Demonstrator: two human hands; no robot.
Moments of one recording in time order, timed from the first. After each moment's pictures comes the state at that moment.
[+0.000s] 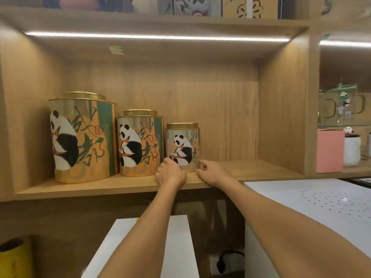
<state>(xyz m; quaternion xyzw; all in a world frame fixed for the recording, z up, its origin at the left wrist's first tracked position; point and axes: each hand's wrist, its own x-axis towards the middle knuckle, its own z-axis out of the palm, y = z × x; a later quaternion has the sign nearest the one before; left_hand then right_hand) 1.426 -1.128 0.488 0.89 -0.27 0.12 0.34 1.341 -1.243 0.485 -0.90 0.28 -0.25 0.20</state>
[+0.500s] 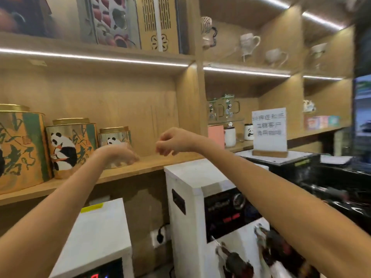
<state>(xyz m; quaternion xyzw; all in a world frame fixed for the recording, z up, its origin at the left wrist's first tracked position) 1.287 -1.024 0.582 0.84 -0.50 -0.08 0.20 1.098 -1.106 0.590 -0.93 0.21 -0.23 0.17</state>
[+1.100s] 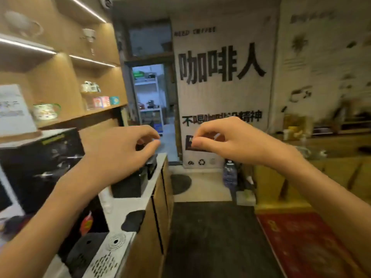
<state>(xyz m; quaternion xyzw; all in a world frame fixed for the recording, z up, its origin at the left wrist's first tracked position) 0.729 -0.914 0.494 0.24 -0.92 0.03 0.31 0.511 -0.787 0.486 -0.72 0.62 -0.30 -0.07</state>
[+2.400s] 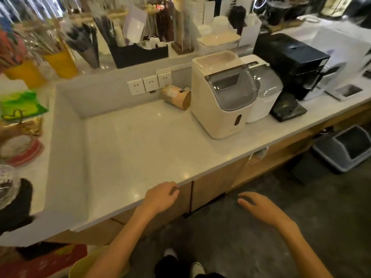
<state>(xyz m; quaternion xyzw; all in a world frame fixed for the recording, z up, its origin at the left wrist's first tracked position) 0.481 -0.184 0.051 -0.56 -0.77 -0.04 -0.31 0.802 -0.073 0.048 0.53 0.76 -0.36 0.10</state>
